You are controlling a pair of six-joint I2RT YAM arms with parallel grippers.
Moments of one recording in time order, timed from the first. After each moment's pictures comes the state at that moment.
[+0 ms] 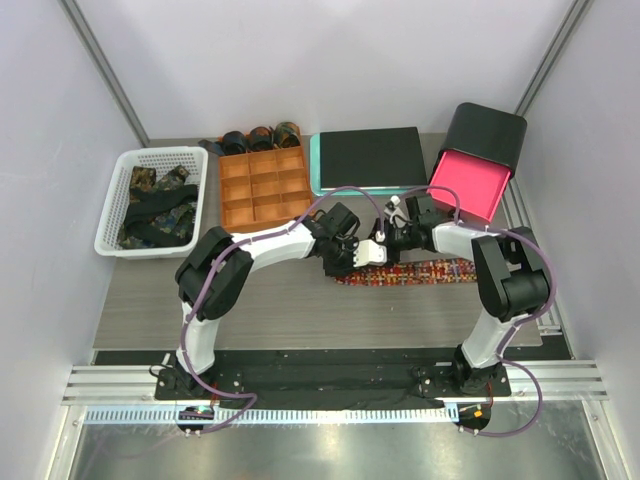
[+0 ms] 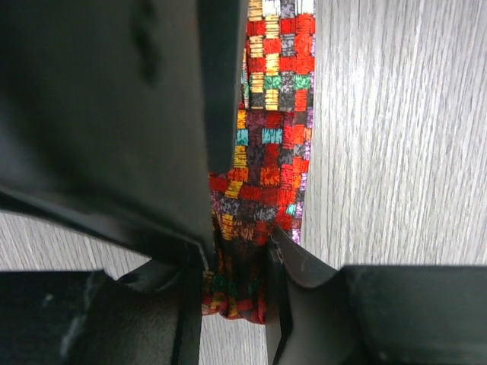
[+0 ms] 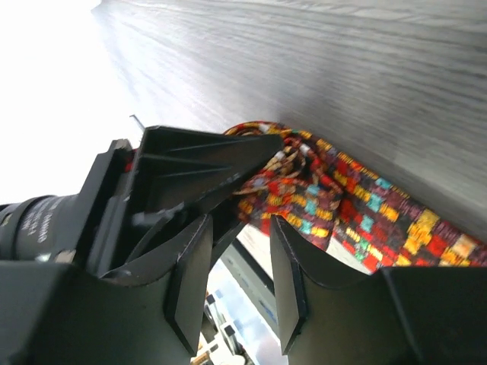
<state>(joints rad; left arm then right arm) -0.83 2.00 1.38 -0.49 0.34 0.74 0.25 1.74 0.89 -0.13 -0.87 0.68</state>
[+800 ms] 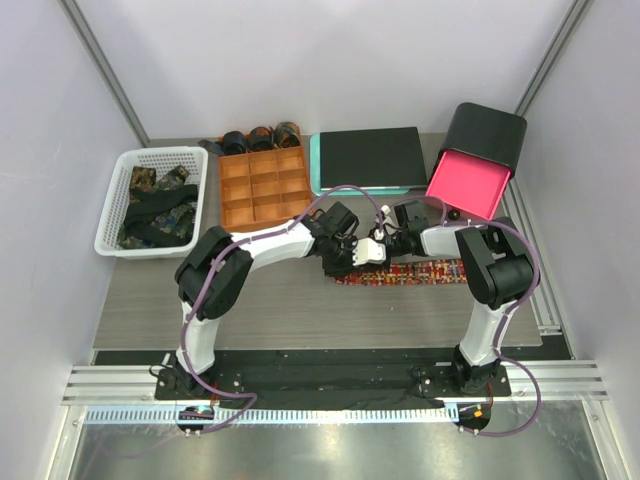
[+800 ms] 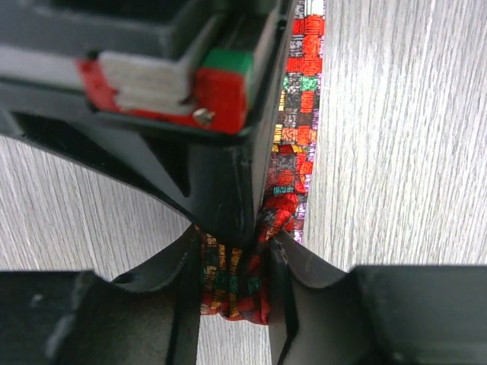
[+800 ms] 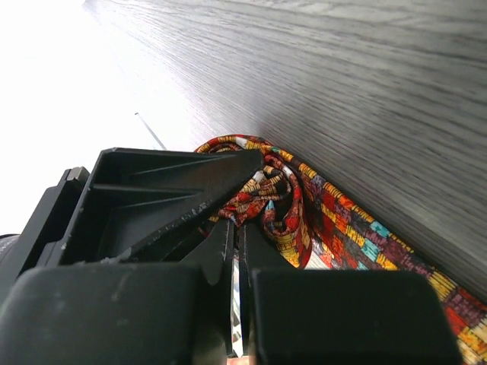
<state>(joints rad) -0.82 2.00 1.38 -0.49 0.33 0.73 0.31 1.86 0.88 -0.02 -0.87 0.79</state>
